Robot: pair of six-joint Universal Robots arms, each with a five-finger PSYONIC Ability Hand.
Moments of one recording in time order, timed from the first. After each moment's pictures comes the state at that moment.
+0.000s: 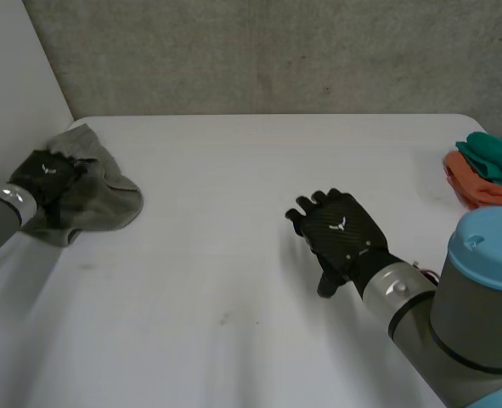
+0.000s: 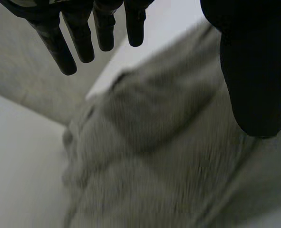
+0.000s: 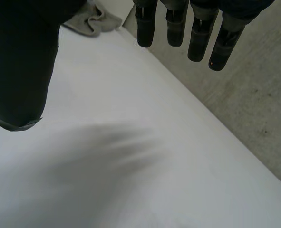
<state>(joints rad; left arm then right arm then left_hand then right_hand) 4.81 -2.36 -1.15 3.20 -1.23 3.97 2.12 -1.30 1.78 -0.25 1.41 2.71 0.20 0.20 0.22 0.21 0.05 0.20 0.22 0.22 0.23 0.07</state>
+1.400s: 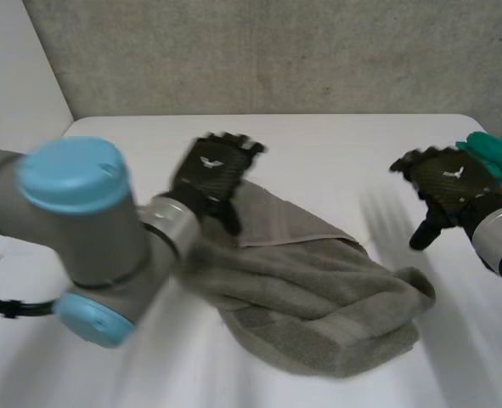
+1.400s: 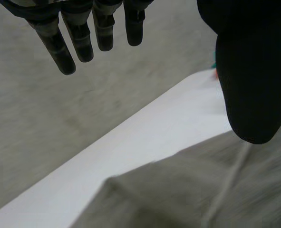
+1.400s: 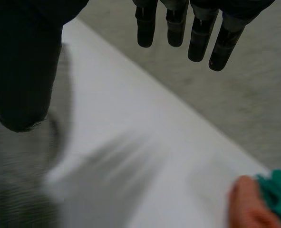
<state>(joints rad) 4.09 -2.02 -1.39 3.31 -1.52 3.35 1.72 -1.43 1.74 -0.06 1.28 2.73 0.19 0.20 0.21 0.20 0.05 0.20 0.22 0.22 0.23 0.07</state>
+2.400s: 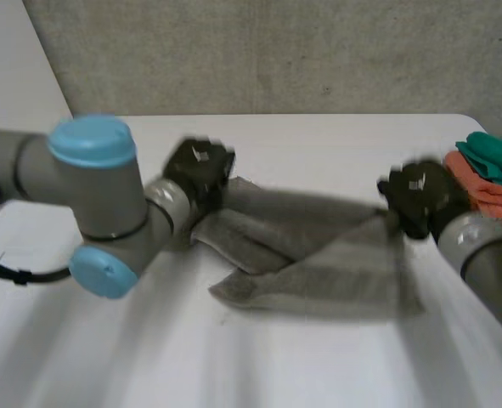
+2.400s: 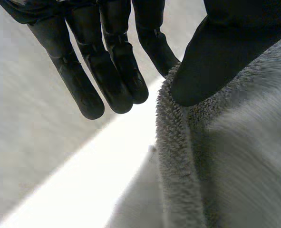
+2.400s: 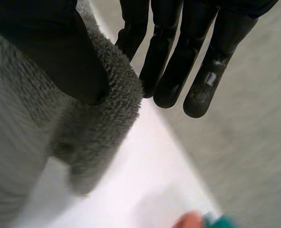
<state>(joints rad) 4.17 -2.19 -1.15 3.21 -1.50 3.49 1.83 -1.34 1.69 -0.16 1.37 2.45 1.12 1.19 1.19 1.20 0.98 0.94 1.17 1.18 1.19 0.97</state>
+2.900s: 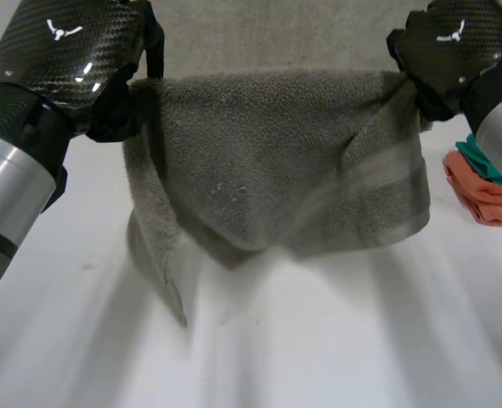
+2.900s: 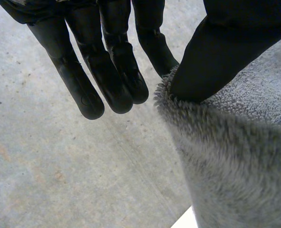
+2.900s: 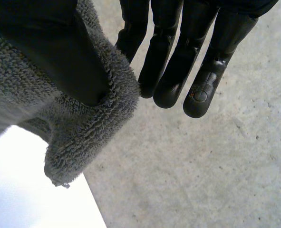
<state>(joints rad) 4.17 -1.39 -1.58 3.26 -1.54 3.43 1.91 -1.54 1.42 -0.04 1.38 2.45 1.12 1.20 1.19 1.20 0.98 0.94 1.17 1.18 1.19 0.97</state>
